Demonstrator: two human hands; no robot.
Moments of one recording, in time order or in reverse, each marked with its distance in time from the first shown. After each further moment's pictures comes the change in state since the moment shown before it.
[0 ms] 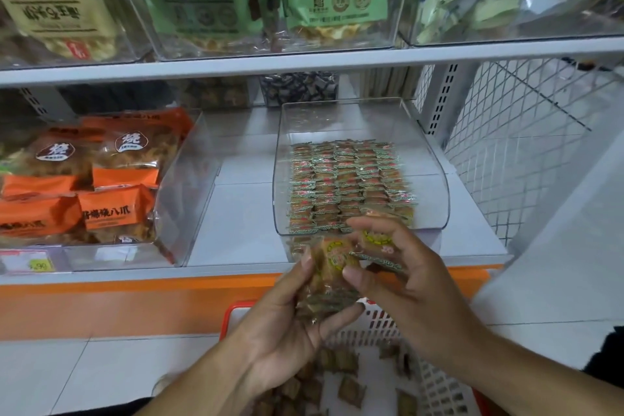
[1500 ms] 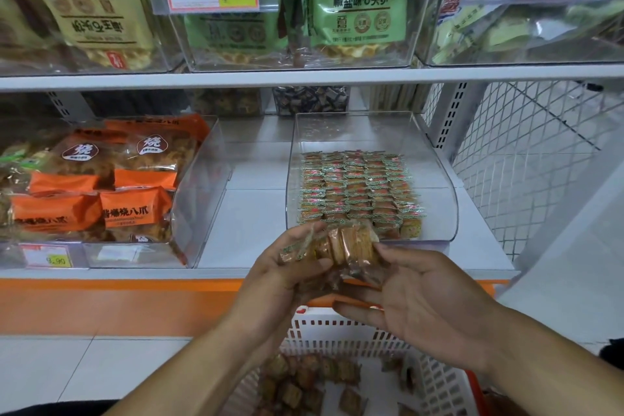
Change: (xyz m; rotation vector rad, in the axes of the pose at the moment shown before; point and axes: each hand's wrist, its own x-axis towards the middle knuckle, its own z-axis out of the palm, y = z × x) left_hand -0.007 0.029 0.013 0.428 0.250 0.315; right_hand 0.021 -0.021 -0.004 0.827 -0.163 0.718
